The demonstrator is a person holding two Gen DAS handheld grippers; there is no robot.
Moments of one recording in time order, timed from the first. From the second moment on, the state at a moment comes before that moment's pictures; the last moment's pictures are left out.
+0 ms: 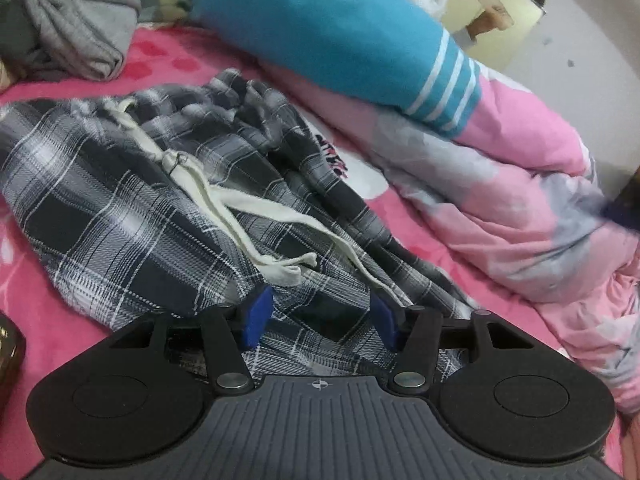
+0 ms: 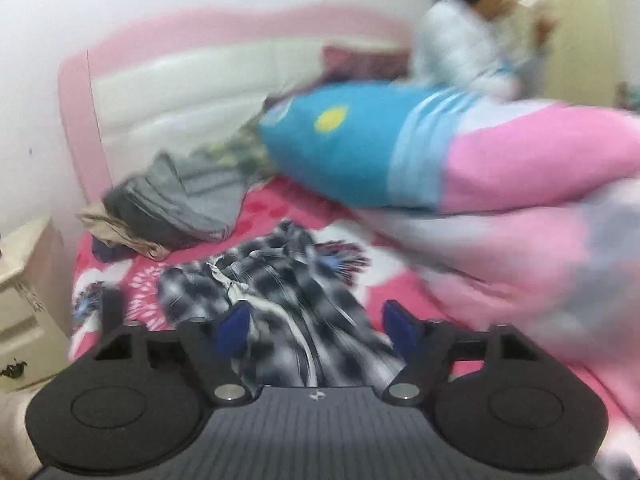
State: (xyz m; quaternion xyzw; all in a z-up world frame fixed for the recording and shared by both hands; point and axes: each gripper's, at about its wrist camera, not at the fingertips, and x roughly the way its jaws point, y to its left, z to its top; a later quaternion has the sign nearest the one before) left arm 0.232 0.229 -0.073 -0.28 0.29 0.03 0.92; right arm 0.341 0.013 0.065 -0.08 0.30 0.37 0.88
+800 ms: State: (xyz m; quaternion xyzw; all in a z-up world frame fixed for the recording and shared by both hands) left arm 0.236 0.225 -0.077 -0.25 0.28 0.02 0.93; right arm 0.514 0.143 -0.044 -0.19 0.30 0.26 0.90
